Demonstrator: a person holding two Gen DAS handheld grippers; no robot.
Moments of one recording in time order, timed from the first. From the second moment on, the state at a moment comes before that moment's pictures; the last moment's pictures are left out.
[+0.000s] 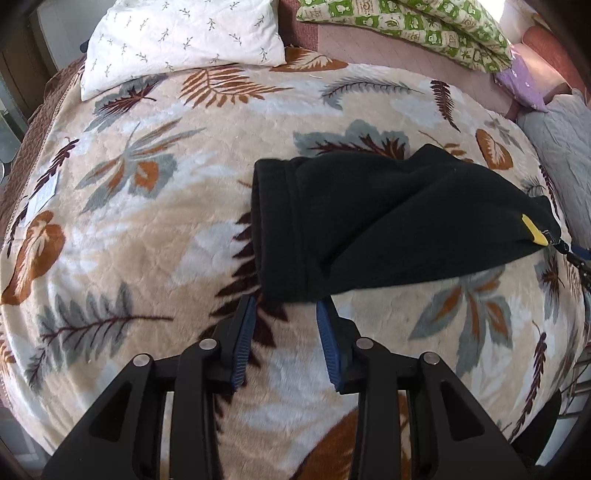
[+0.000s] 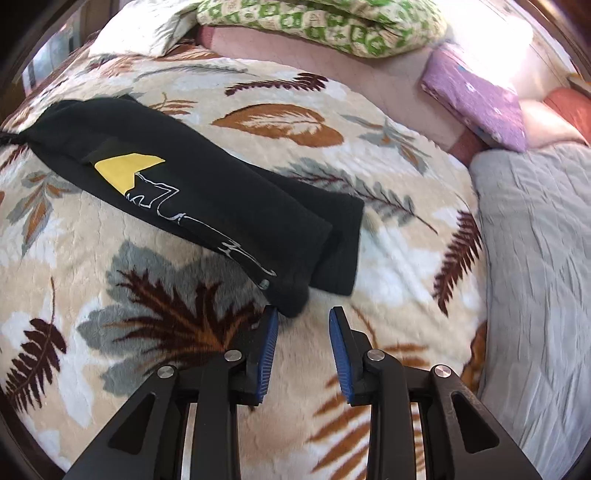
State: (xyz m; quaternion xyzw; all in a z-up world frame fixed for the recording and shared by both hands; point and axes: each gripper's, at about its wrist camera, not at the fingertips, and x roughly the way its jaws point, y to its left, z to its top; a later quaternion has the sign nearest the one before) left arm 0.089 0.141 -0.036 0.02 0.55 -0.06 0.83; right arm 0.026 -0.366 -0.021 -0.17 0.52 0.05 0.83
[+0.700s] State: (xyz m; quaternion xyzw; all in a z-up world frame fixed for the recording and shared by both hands) left arm 0.143 0.112 0.006 -0.02 0.55 -0.10 0.83; right arm 0.096 -0.421 -0.026 0.21 0.58 -0.01 0.79
